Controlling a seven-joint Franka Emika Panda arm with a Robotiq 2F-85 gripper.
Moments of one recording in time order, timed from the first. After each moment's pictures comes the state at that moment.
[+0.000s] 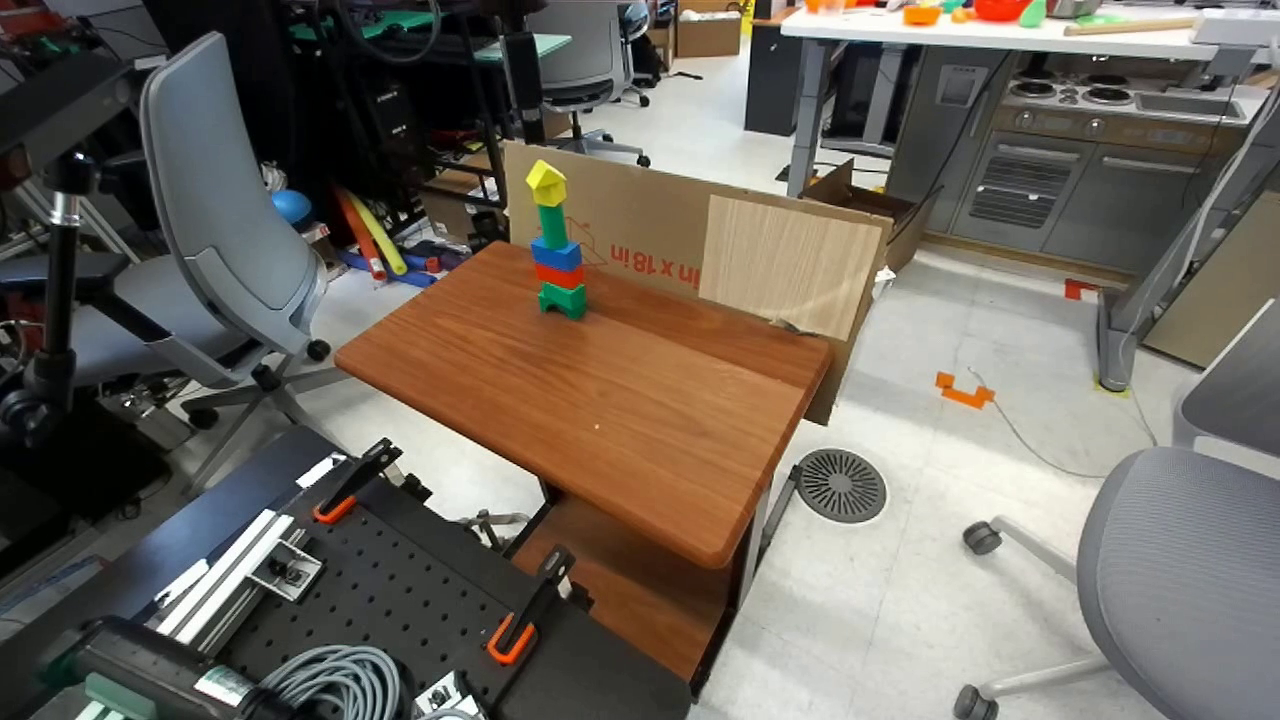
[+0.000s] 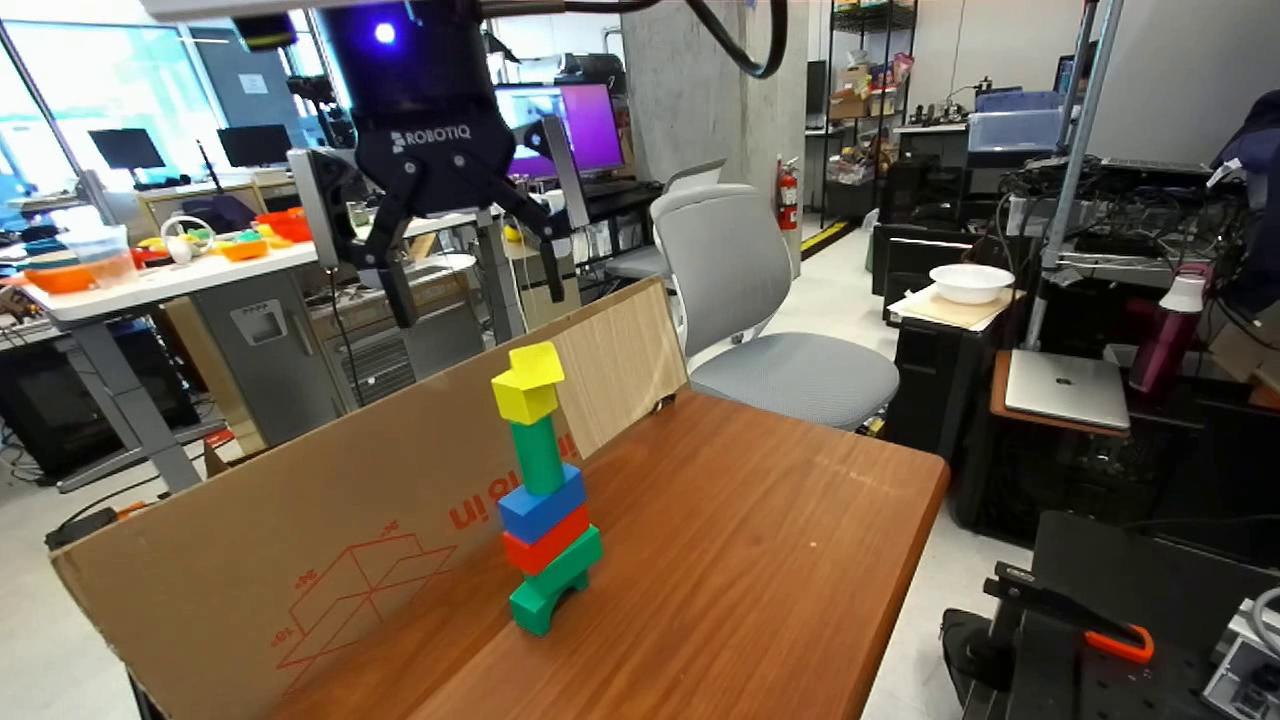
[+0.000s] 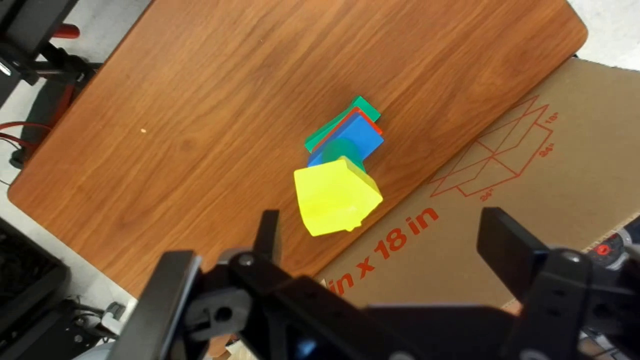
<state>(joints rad) 0.14 0.40 0.05 -1.54 -0.04 1.90 0.93</state>
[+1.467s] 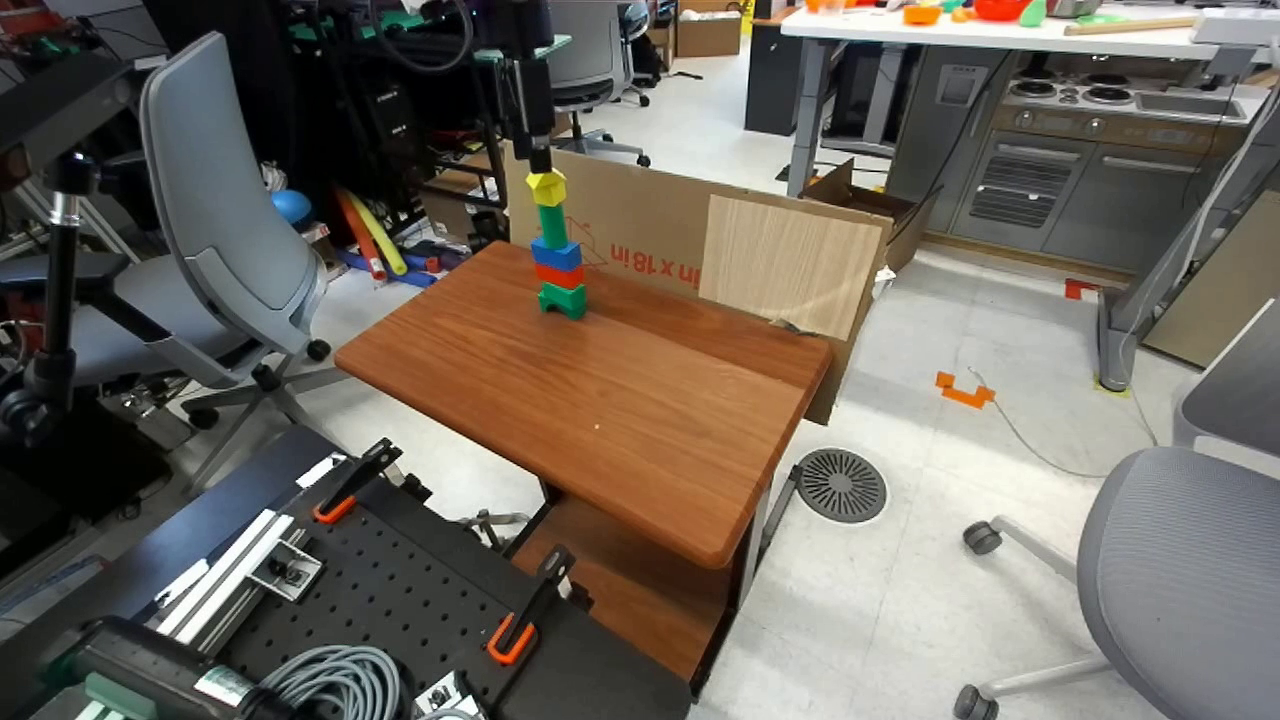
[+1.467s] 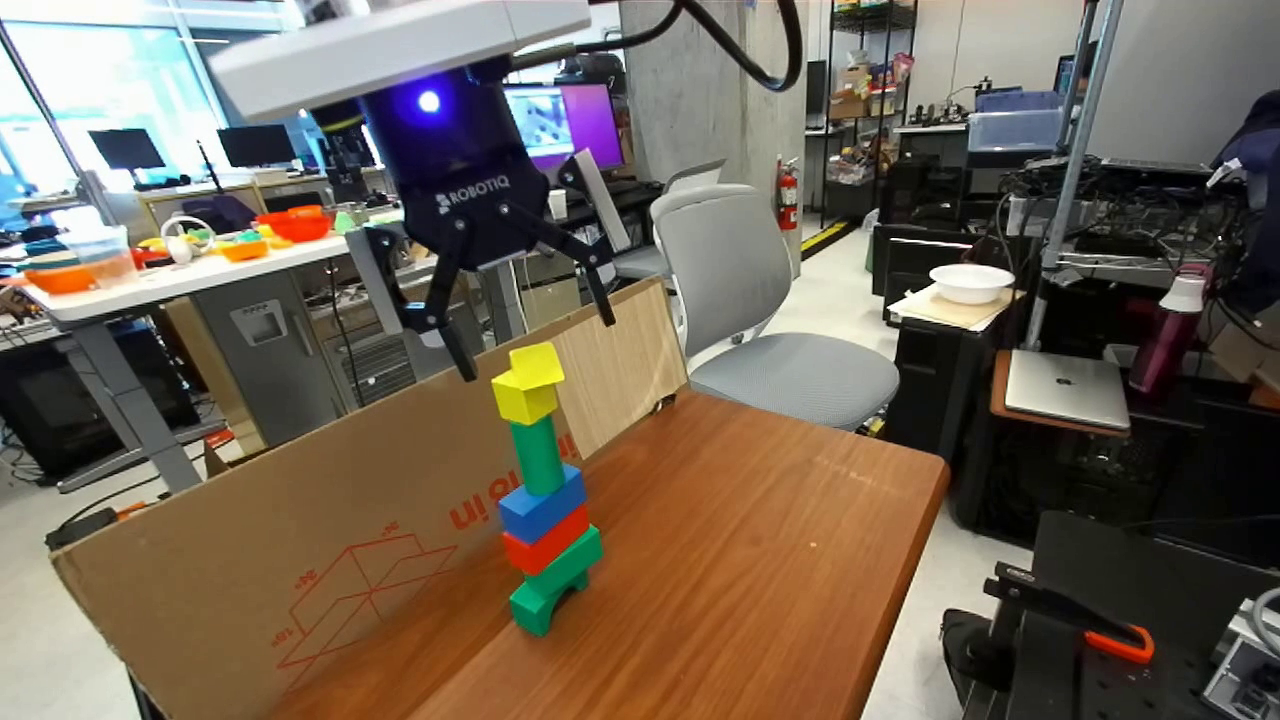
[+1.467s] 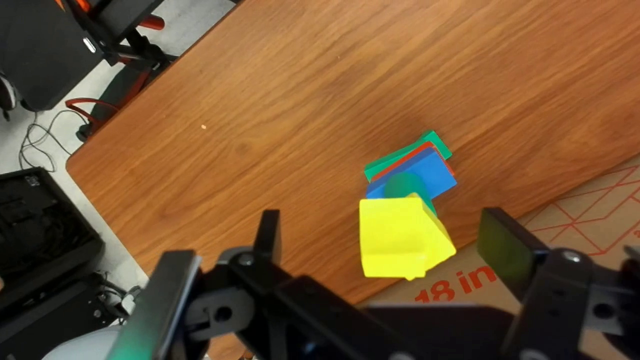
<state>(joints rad) 0.16 0.47 0.03 -1.49 -0.10 1.75 0.80</state>
